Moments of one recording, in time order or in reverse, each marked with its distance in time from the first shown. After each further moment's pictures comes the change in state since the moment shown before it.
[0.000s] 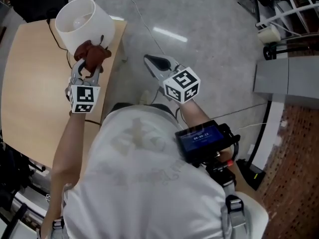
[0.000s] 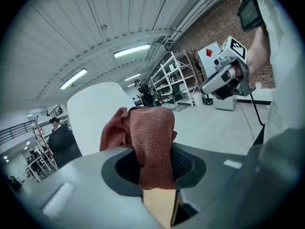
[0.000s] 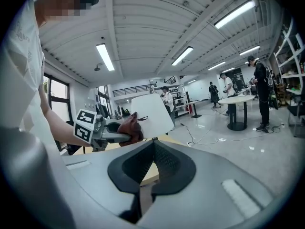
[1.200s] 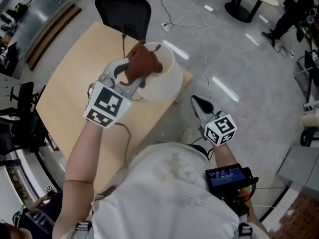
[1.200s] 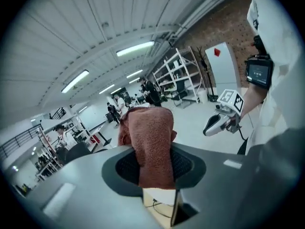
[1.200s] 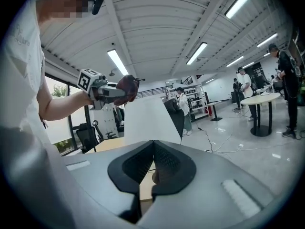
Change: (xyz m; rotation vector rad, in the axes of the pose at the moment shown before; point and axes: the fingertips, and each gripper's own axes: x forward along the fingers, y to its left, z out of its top) left arm -0.036 0.117 0.152 0.040 0.063 0.030; right arm 0.055 -0.035 0.044 -0.045 -0.041 0.229
